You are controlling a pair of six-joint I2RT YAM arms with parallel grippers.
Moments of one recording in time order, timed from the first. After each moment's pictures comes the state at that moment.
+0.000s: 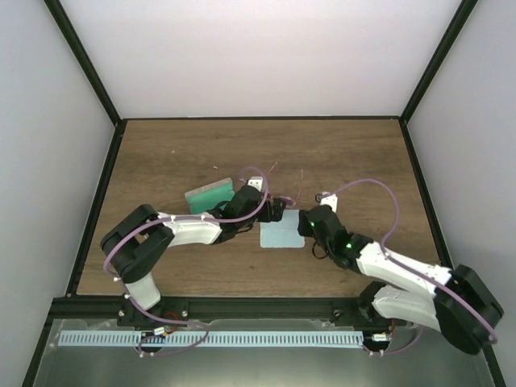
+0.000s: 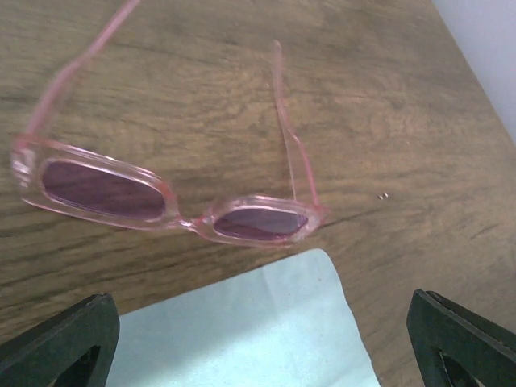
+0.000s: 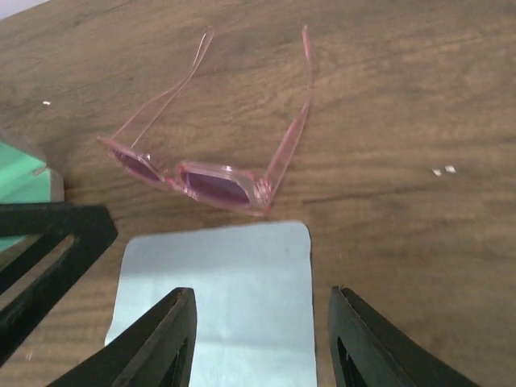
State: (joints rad) left arm -0.85 1.75 0.83 0.34 -0.06 -0.68; right arm 0.77 1.00 0.40 -0.06 0.39 0.71
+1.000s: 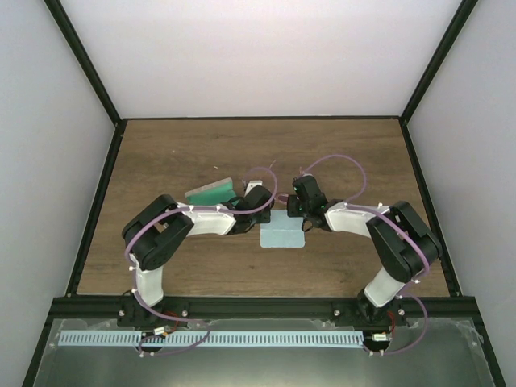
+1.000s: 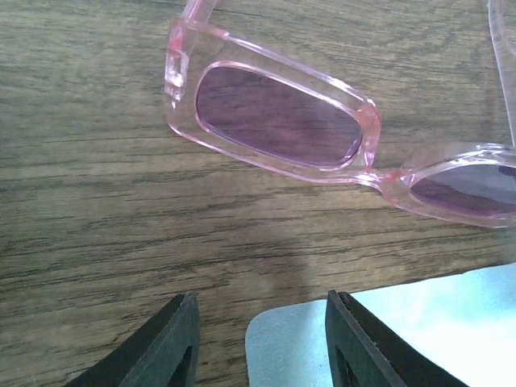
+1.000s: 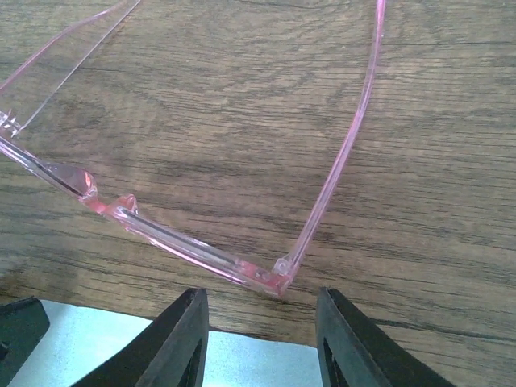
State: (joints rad) left arm -0.84 1.90 1.00 0.00 -0.26 -0.72; right arm 0.56 1.63 0.75 0.03 0.13 0.44
